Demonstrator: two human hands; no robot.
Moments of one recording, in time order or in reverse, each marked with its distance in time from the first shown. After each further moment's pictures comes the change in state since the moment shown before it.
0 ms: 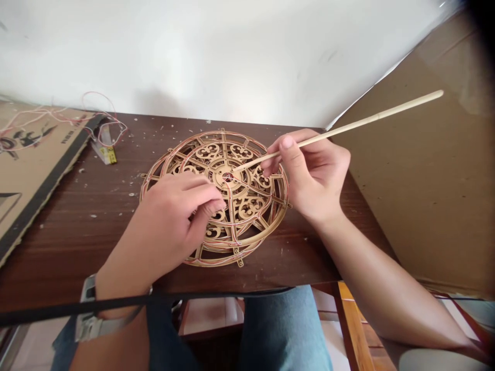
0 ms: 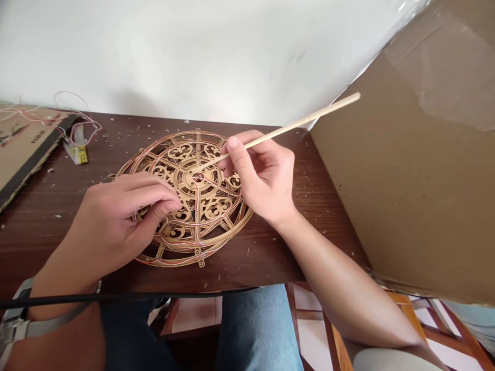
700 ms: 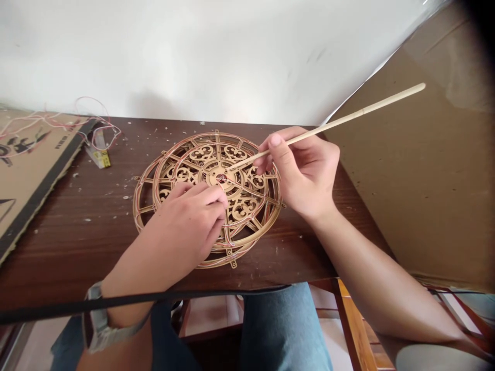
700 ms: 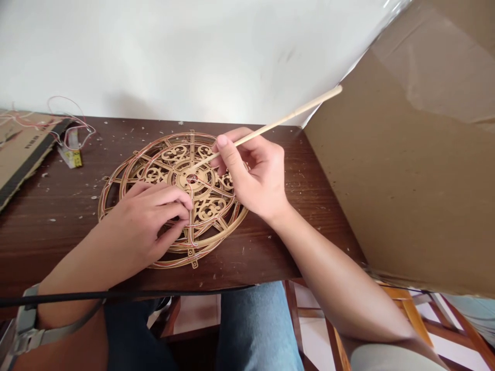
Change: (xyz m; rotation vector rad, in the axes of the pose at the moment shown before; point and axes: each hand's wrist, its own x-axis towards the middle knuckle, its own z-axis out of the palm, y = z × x) left_hand 0.002 0.007 0.017 0.113 -0.225 0.090; right_hand 0.002 0.001 0.000 -0.042 -0.002 0.030
